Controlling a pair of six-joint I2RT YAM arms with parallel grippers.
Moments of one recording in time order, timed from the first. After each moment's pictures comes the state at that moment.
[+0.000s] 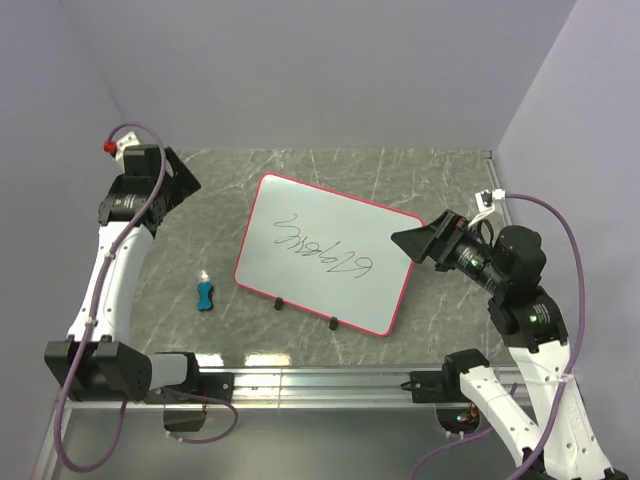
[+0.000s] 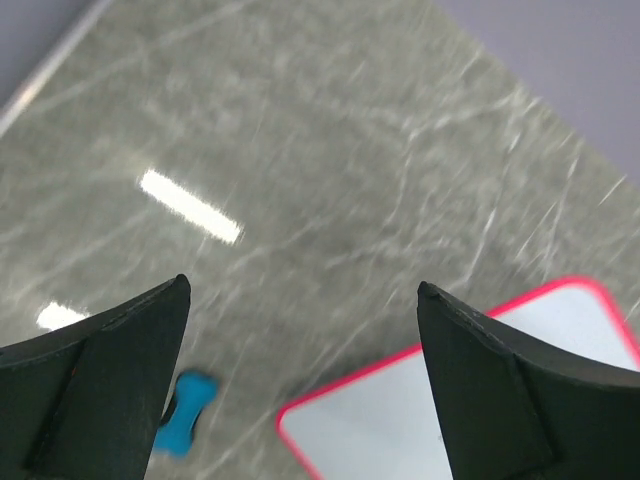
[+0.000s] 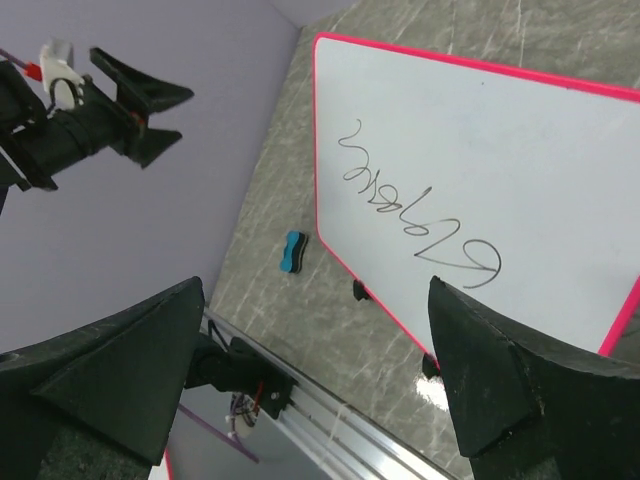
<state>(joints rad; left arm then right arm) 0.00 1.28 1.36 -0.68 -0.27 -0.59 0.22 0.64 0.96 -0.53 -0.43 0.72</state>
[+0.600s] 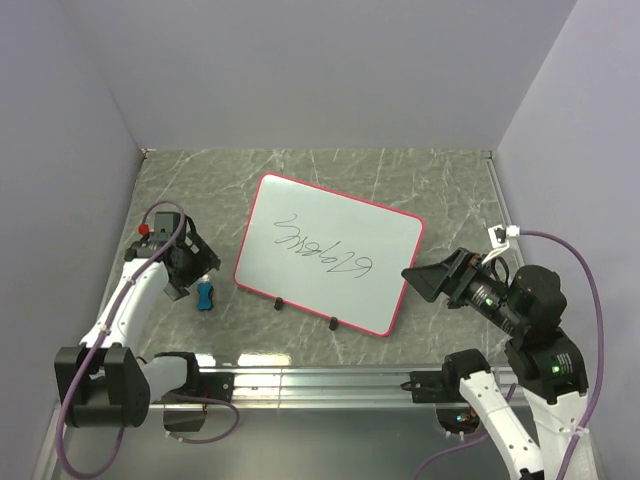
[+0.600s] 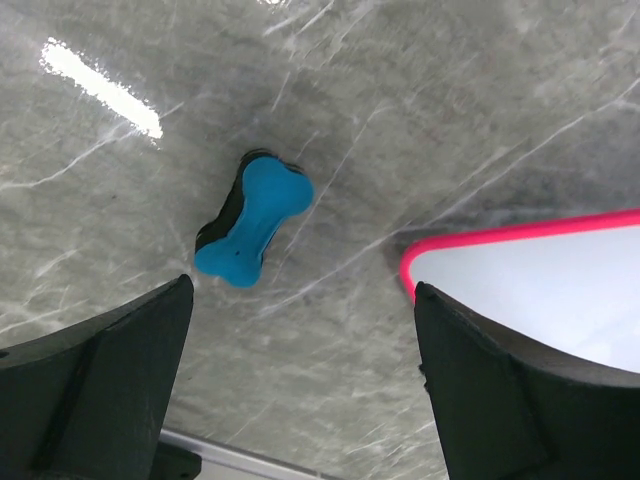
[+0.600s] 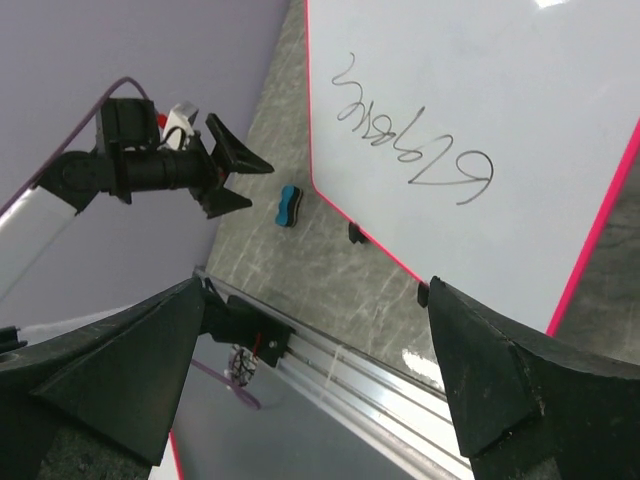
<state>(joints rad) 0.00 1.13 0.83 -0.82 -0.09 -0.75 0.22 0.44 0.96 -0.79 -0.43 0.71</state>
